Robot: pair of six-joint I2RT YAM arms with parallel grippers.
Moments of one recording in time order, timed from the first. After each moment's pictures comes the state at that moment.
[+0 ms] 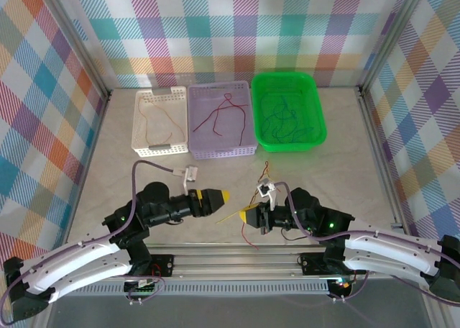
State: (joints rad) left arm -1.05 0.66 0.54 -0.10 0.15 -0.99; right arm 1.12 0.75 0.44 0.00 -0.23 0.73
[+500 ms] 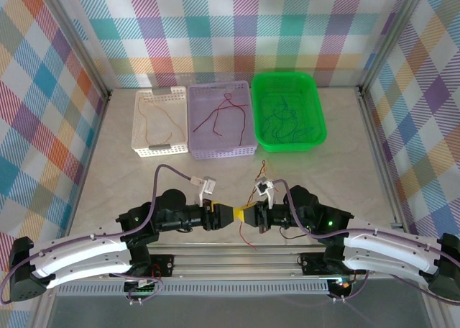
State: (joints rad) left arm -1.14 0.75 0.54 -0.08 0.14 -0.92; right arm 1.12 0.77 0.47 0.00 -0.25 0.74
